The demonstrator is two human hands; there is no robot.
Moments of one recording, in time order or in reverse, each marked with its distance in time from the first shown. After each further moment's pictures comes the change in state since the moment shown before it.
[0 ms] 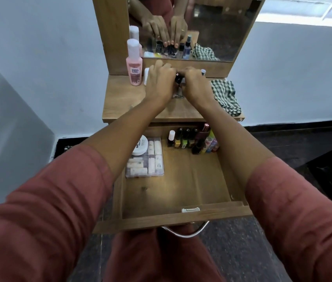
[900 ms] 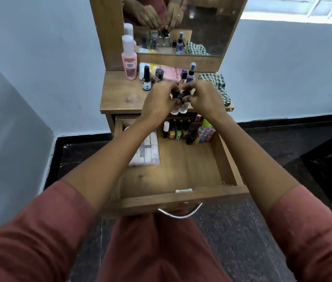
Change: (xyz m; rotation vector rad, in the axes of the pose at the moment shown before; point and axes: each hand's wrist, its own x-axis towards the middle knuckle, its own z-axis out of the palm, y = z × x) left_hand -0.070 0.026 -0.022 -0.453 -0.126 -0.066; right_hand -0.074 0.013 -0.029 0.151 -0.010 0.064
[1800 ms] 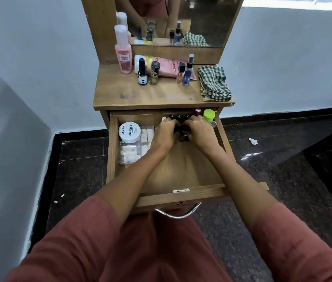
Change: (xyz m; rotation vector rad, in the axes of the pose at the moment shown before) left_hand -0.049 -0.029 0.079 -0.043 -0.198 -0.188; right_hand -0.052 0.046 0.061 -0.253 -0.270 0.001
